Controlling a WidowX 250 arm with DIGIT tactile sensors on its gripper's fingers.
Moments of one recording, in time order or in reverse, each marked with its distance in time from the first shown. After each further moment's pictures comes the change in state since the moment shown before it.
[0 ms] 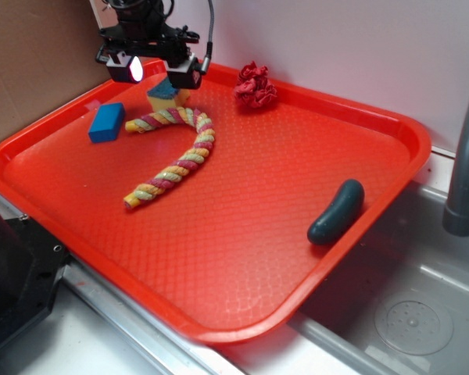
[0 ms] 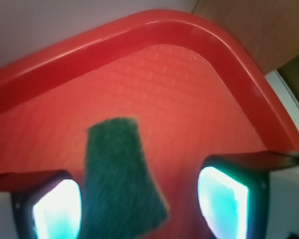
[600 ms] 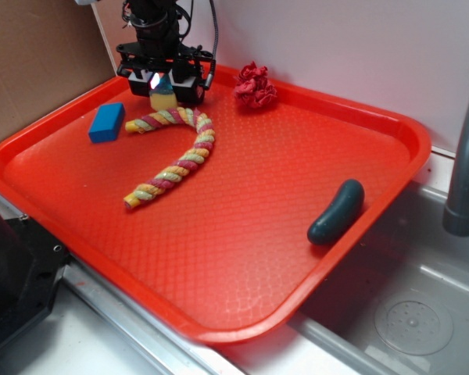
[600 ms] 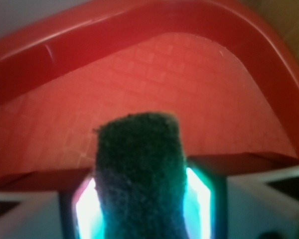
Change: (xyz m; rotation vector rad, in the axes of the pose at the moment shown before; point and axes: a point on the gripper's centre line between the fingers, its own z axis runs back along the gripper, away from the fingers) arm 0.011 -0.004 -0.025 0.017 0.027 -0.001
